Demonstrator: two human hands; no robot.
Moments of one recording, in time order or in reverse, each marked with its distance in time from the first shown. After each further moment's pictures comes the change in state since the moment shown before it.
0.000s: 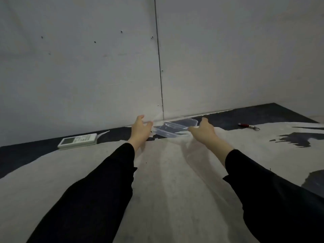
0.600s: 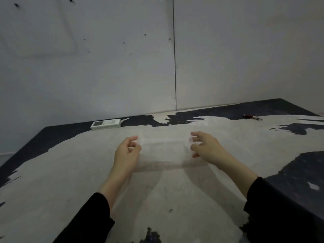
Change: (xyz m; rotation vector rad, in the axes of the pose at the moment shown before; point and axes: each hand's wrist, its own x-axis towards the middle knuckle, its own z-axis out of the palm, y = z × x) left_hand -0.191 -0.038 -0.093 -0.113 0.181 -0.002; right_hand -0.147 0.009 0.000 0.066 -0.264 -0.146
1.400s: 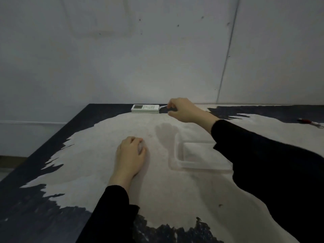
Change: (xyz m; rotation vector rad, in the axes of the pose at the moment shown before) left_hand -0.006 -0.064 -0.105 0.765 0.100 0.099; right_hand 0.092 -0.134 0.133 -0.586 -0.200 -0.562
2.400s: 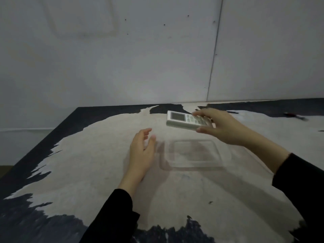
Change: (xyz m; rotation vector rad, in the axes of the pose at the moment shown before) left_hand -0.010 0.062 0.010 -0.699 0.026 0.007; right_hand -0.131 0.052 -0.047 0.039 0.078 -0.029
